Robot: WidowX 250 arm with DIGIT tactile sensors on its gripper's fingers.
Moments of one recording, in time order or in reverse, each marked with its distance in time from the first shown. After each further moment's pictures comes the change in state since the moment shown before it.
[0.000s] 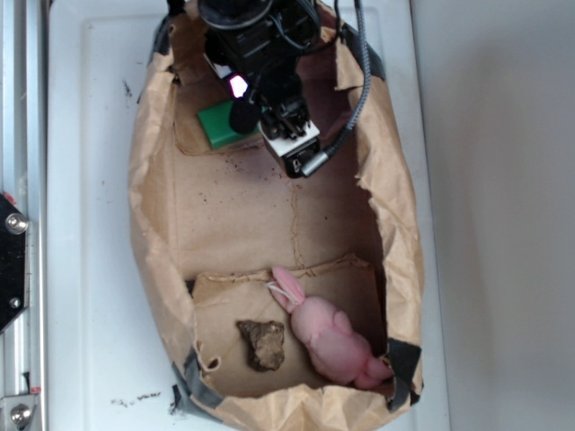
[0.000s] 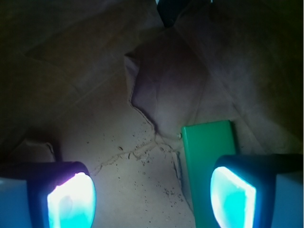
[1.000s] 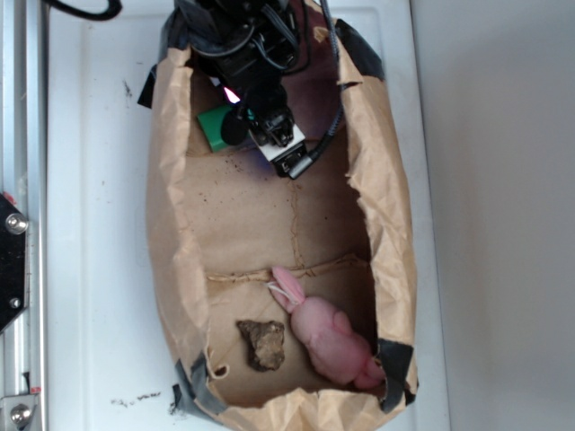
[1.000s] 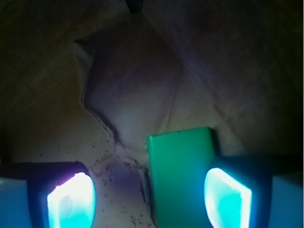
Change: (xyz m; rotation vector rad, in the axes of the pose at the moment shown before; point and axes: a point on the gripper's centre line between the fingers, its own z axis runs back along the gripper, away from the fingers) arm -0.003 0.020 -0.028 0.097 -0.072 -0.035
